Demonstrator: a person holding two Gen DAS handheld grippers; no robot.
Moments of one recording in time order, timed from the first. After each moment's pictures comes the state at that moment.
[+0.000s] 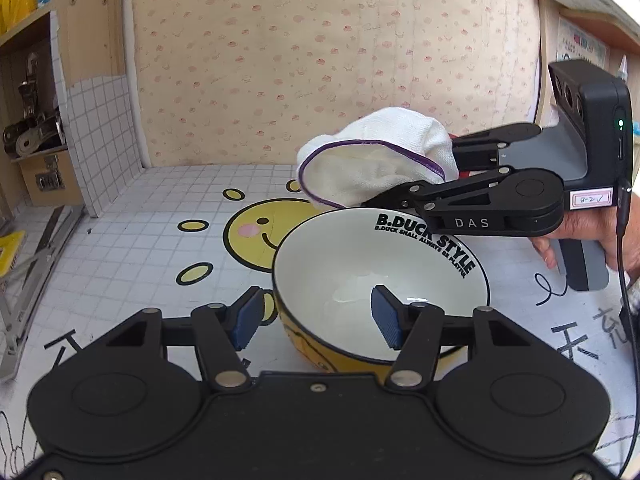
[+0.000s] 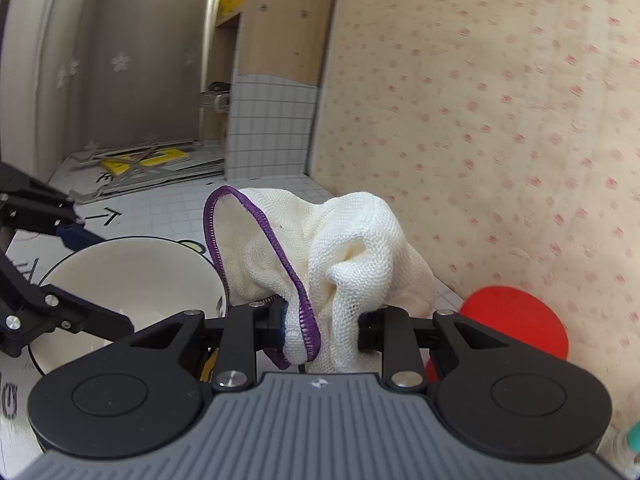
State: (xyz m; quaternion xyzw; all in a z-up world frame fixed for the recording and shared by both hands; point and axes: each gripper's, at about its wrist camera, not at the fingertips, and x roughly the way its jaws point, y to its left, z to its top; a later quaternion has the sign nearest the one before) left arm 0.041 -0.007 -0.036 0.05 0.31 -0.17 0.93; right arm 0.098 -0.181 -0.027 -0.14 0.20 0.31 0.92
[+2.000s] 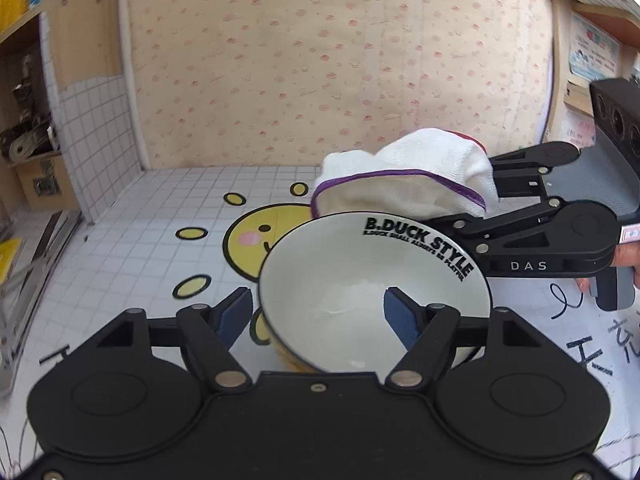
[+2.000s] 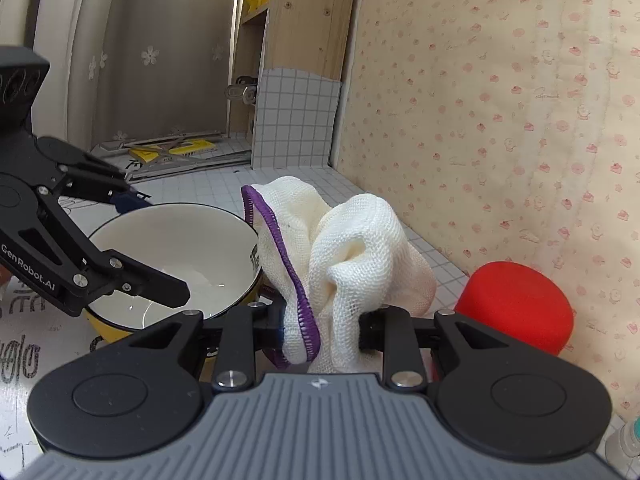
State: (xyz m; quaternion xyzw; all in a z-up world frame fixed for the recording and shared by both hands) left arm 0.060 -0.014 -0.036 0.07 0.31 -0.16 0.93; right arm 0.090 -0.197 -0.033 -0.13 0.22 0.33 0.91
